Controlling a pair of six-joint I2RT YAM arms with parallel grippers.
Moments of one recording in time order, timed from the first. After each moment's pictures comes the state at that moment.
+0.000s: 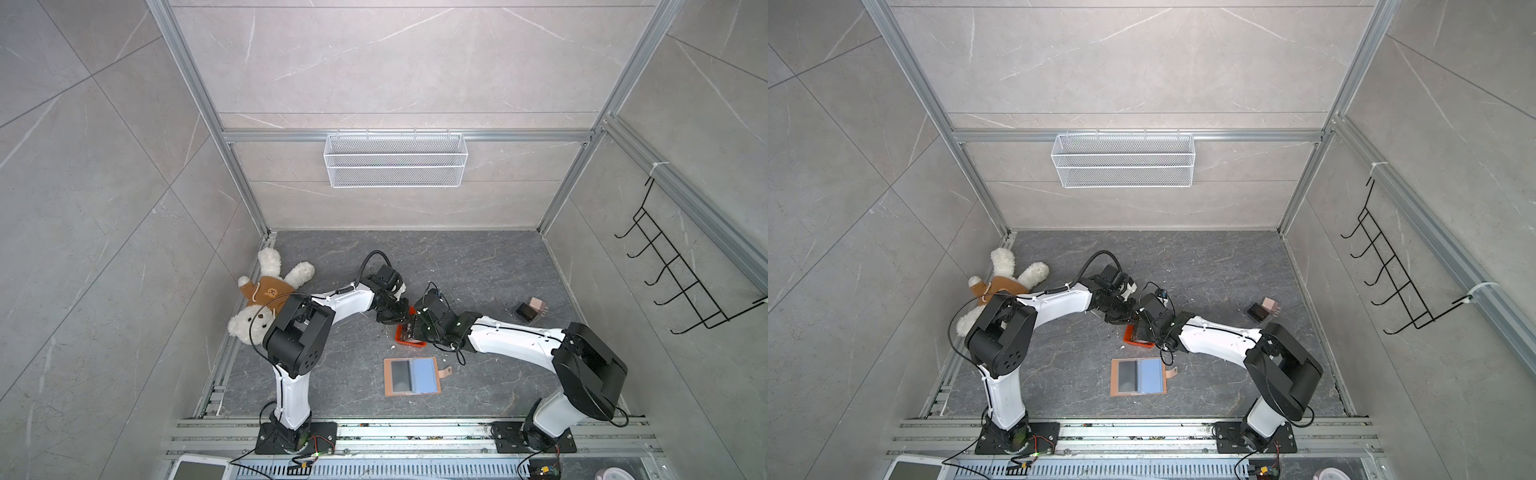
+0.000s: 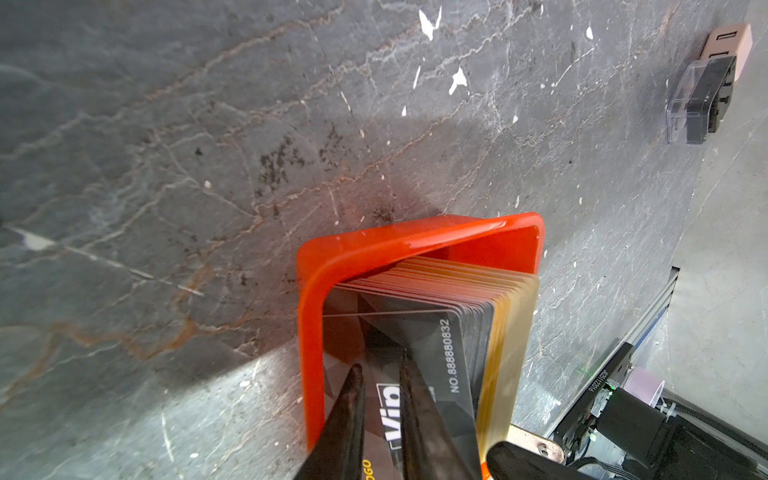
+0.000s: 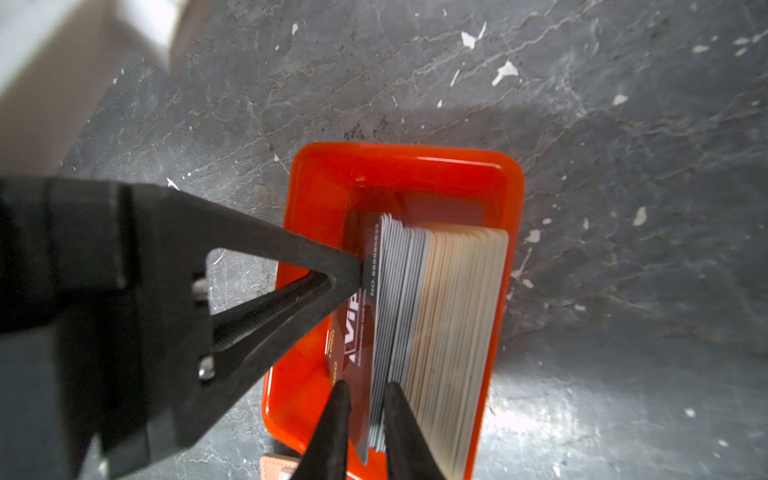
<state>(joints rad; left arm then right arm) -0.63 1.92 1.25 -0.49 0.45 -0.50 0.85 1.63 0.95 -0.27 0.11 0.92</state>
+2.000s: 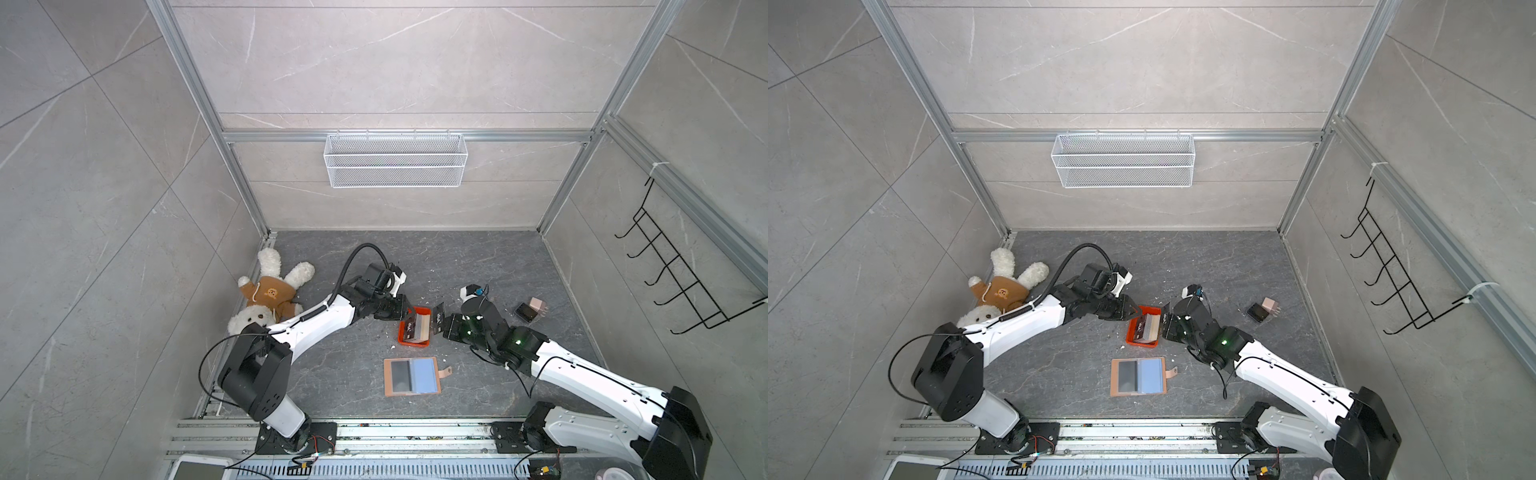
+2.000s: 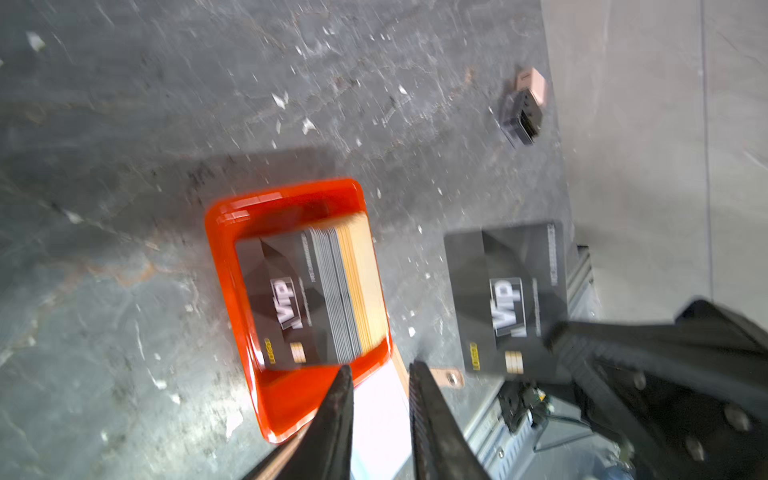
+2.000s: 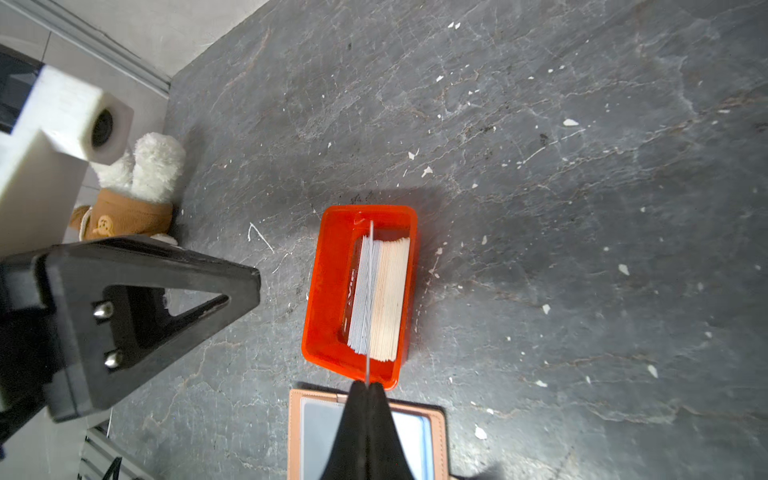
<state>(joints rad) -0.67 1.53 1.03 -0.34 0.46 -0.54 0.77 1.08 0.74 -0.37 0.11 0.84</state>
